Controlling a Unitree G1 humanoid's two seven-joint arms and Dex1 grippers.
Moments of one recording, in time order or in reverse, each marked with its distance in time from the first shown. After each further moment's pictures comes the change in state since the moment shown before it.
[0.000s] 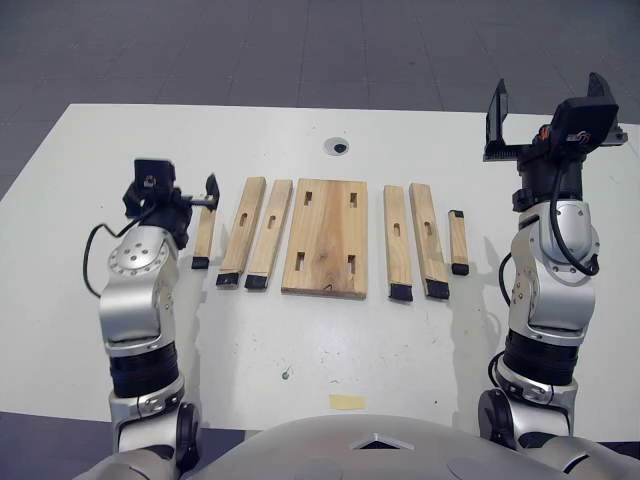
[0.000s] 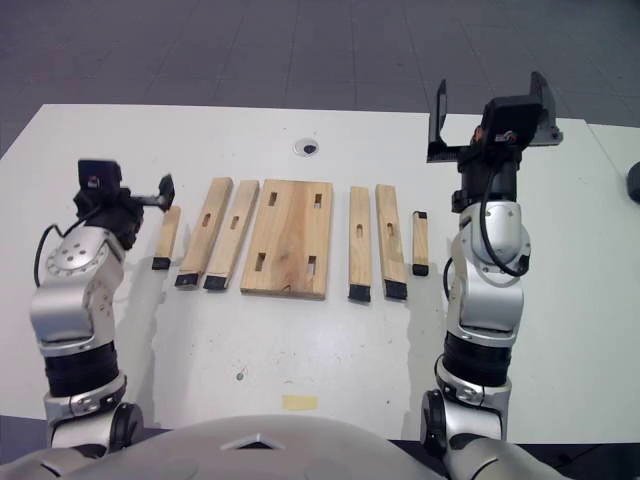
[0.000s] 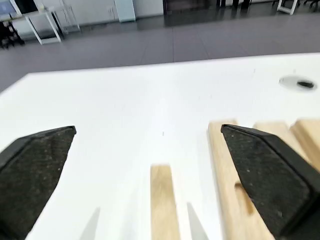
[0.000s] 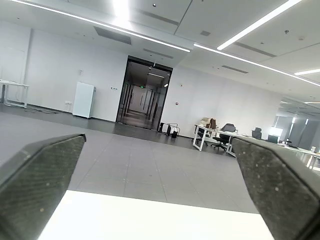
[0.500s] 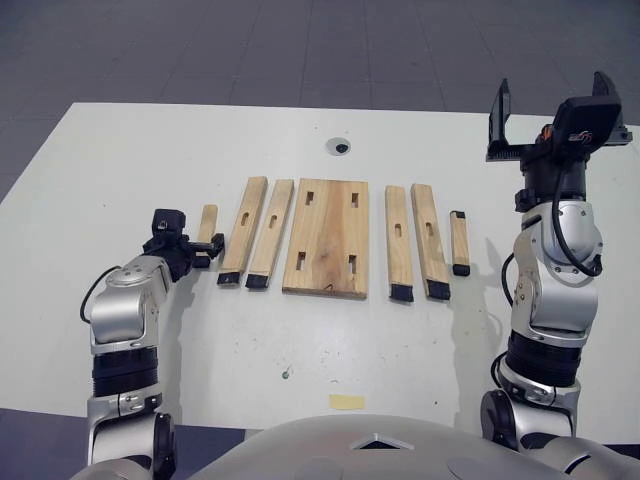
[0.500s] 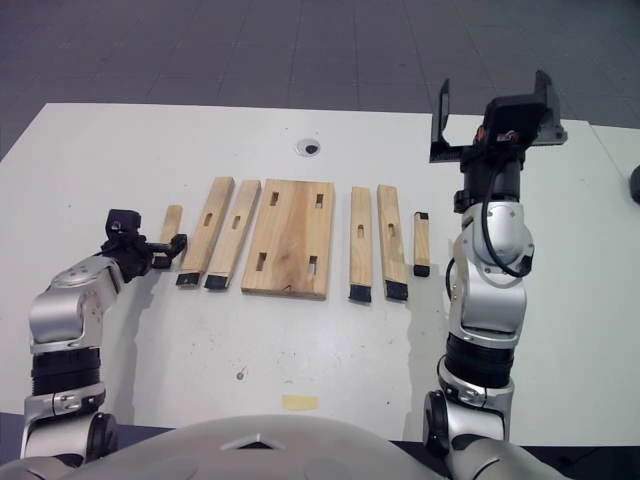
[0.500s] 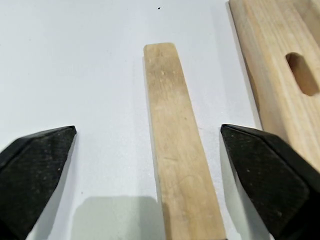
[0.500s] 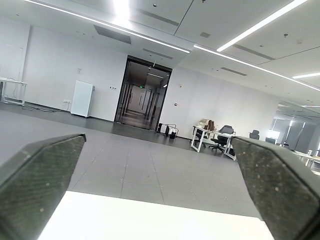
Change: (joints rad) left arm -0.034 0.091 -0.053 0.315 -0.056 -0.018 -0.145; right arm -0.018 -0.013 0.014 0.006 -0.023 0.000 -0.012
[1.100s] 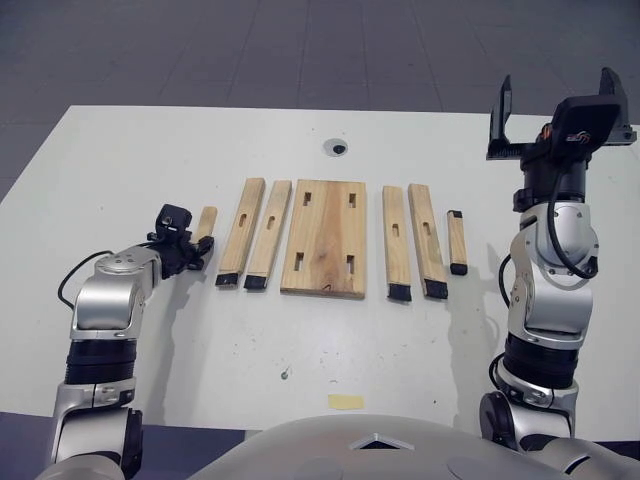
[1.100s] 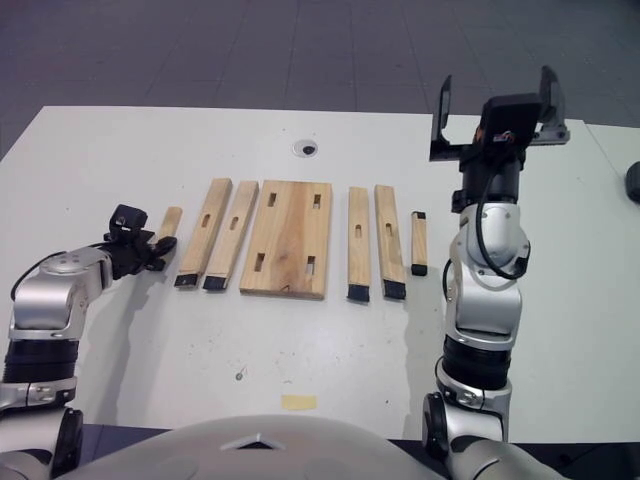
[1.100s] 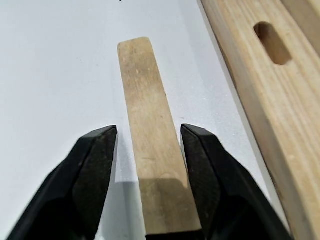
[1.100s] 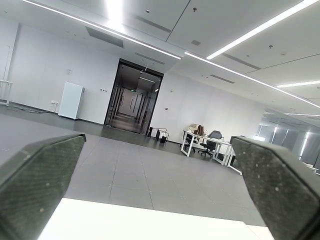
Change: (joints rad) left arm -0.010 0.184 -0.138 0.012 -0.019 0.052 -0.131; right arm 0.006 0.005 0.024 -0.025 -0.046 -0.008 -0.034
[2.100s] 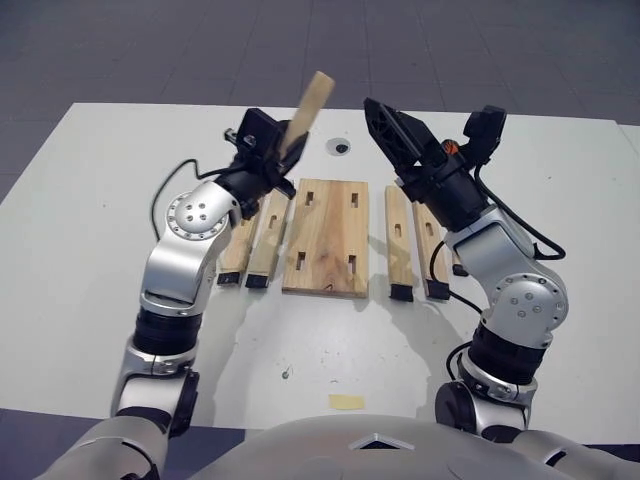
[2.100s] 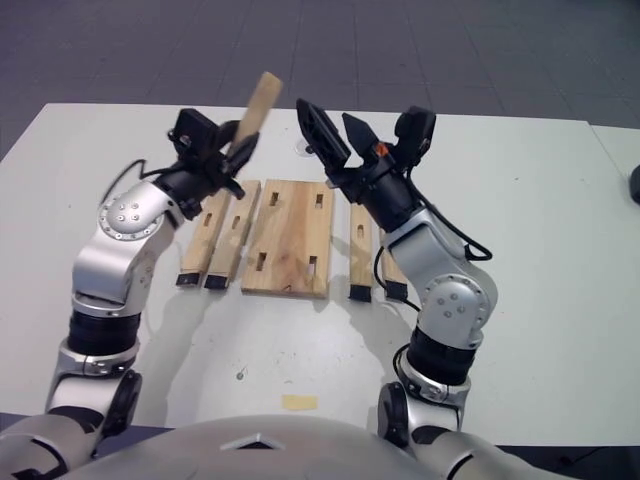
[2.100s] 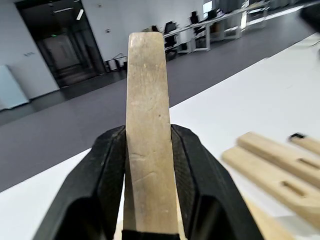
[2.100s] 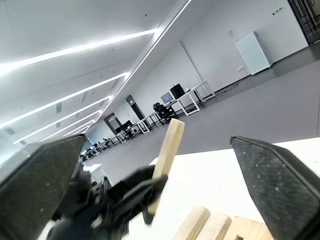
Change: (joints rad) left arm -0.227 -0.291 -0.215 -0.303 -0.095 -0.293 0.025; right arm -0.072 0.250 -0.087 -0.030 1.067 0.540 0.120
